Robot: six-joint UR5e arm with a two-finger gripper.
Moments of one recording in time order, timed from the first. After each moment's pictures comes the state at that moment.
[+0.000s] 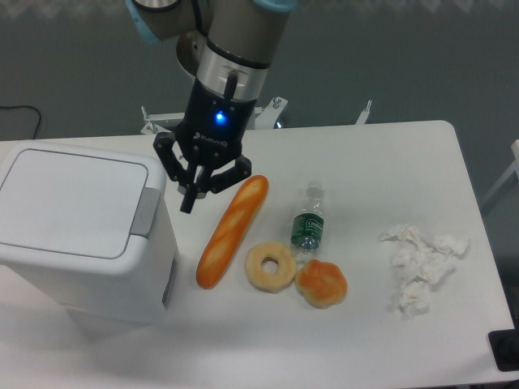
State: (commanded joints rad) arm 2.37 -1.70 -1.50 -1.18 1.05 0.38
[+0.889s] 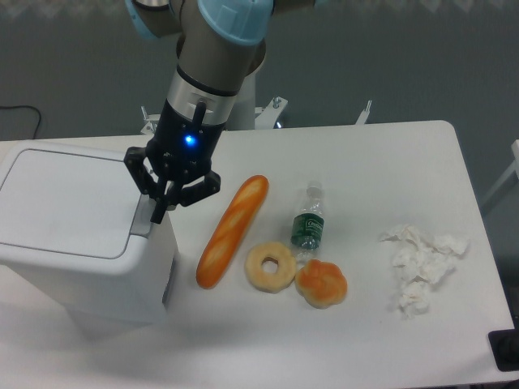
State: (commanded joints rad) arm 2.34 -1.71 -1.50 -1.18 1.05 0.33
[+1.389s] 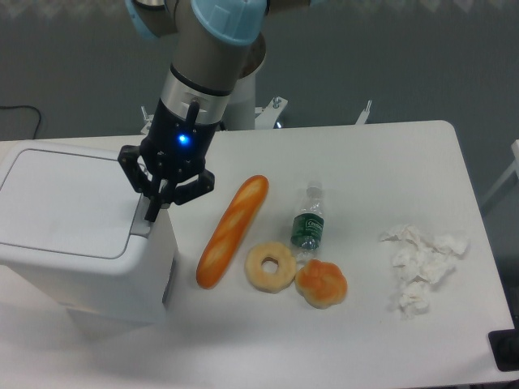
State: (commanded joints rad) arm 2.33 -1.71 -1.52 -1.19 1.06 0.32
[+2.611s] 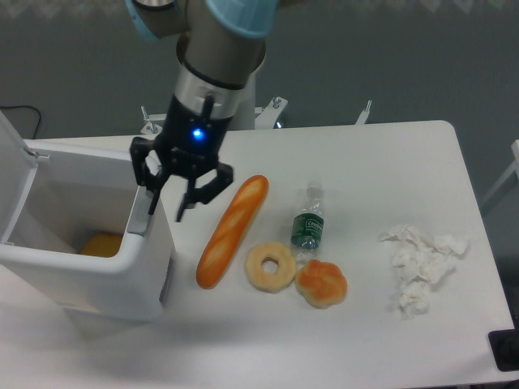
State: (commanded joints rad) arm 2.46 -1.68 -1.54 -1.18 1.06 0.34
